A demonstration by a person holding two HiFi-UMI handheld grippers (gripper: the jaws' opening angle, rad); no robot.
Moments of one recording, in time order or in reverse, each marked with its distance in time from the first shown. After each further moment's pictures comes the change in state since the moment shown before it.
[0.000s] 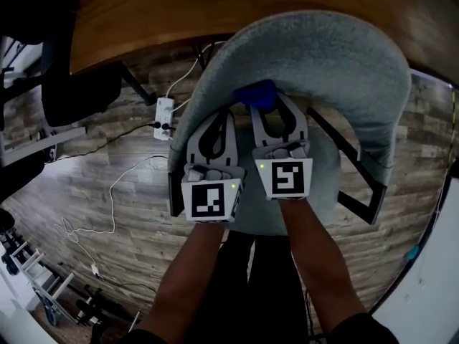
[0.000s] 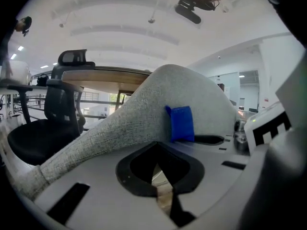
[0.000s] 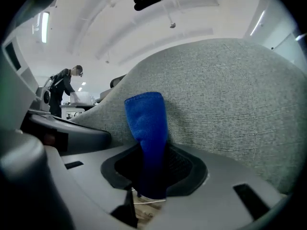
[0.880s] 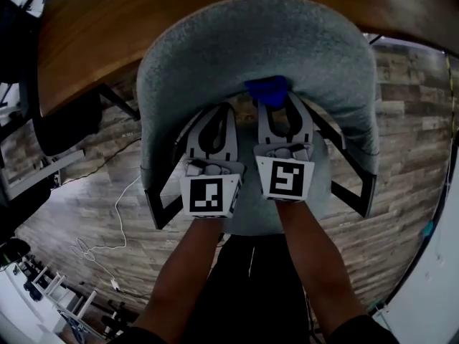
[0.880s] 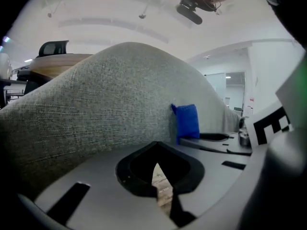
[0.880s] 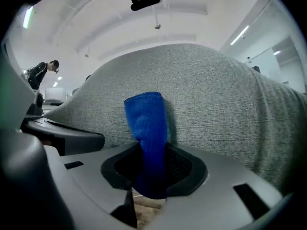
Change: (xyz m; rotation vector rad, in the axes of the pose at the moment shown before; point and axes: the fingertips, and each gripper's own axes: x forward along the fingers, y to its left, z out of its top) left arm 0.043 -0.071 -0.014 0.042 0.040 -0.168; right arm -0.042 -0.091 -0.016 0.045 0.019 -0.278
